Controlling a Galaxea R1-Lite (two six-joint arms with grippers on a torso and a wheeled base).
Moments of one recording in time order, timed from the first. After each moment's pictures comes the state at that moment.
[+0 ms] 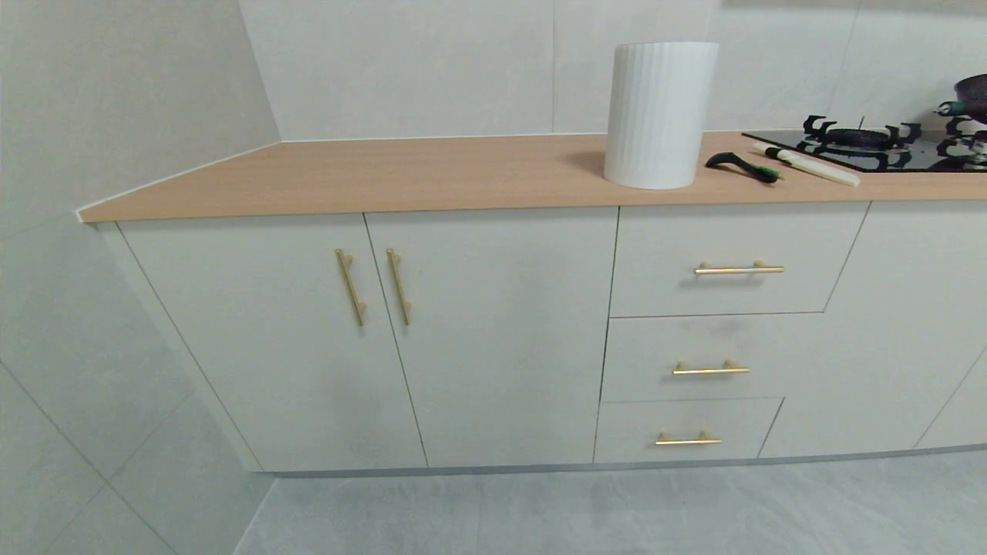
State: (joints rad) left arm 0.00 0.00 0.00 0.00 -0.01 0.01; right arm 0.00 0.00 0.00 -0.02 0.00 -0.06
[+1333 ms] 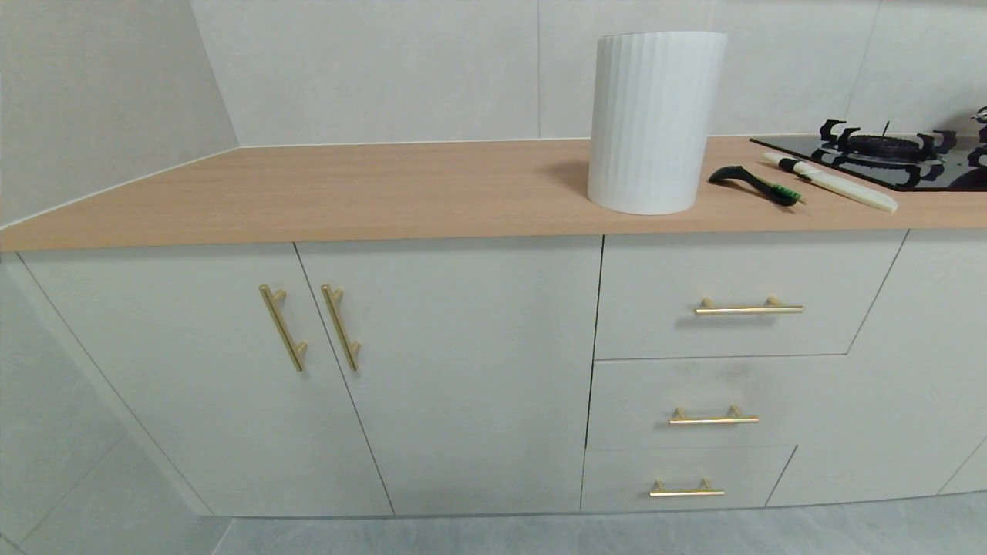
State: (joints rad) left arm 0.00 0.00 0.00 0.00 -0.01 0.01; right arm 0.00 0.00 0.00 -0.02 0.00 -0.06
